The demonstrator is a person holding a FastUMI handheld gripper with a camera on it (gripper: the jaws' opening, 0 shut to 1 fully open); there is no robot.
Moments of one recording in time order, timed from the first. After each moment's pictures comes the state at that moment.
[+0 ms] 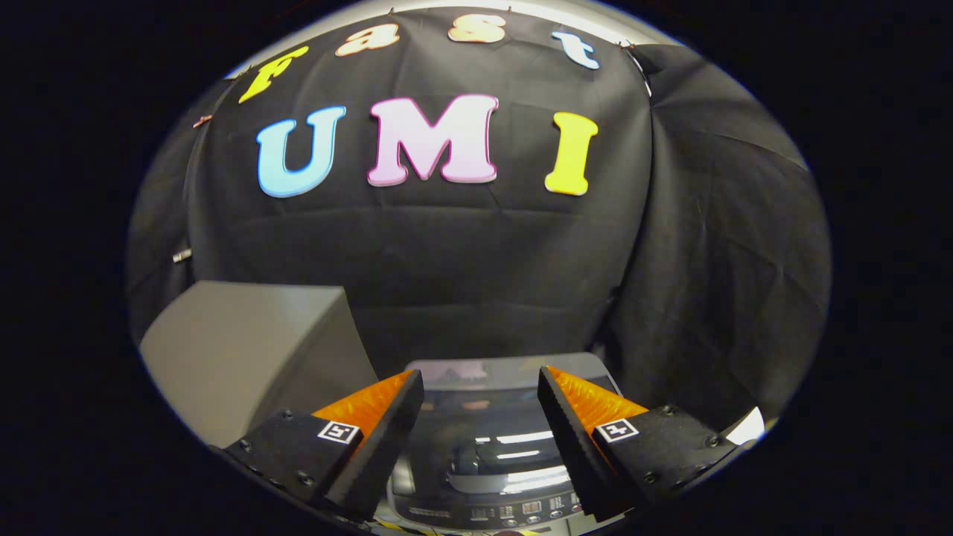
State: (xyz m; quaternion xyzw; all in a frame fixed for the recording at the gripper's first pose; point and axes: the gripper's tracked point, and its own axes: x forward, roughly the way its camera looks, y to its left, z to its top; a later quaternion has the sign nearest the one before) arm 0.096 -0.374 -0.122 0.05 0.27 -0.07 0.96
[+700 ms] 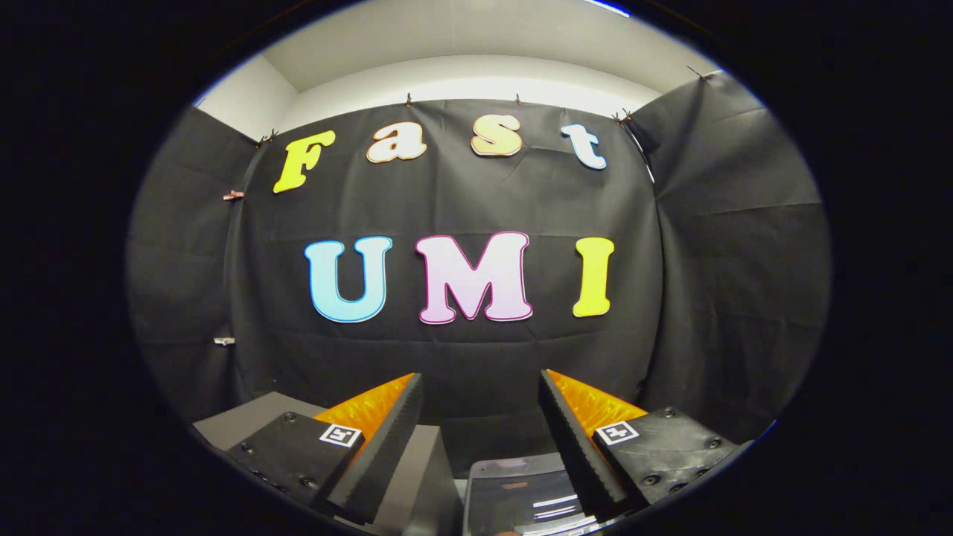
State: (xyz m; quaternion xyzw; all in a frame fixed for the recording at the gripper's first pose) arm 0.095 -0.308 0.063 0.08 0.06 -0.04 0.99
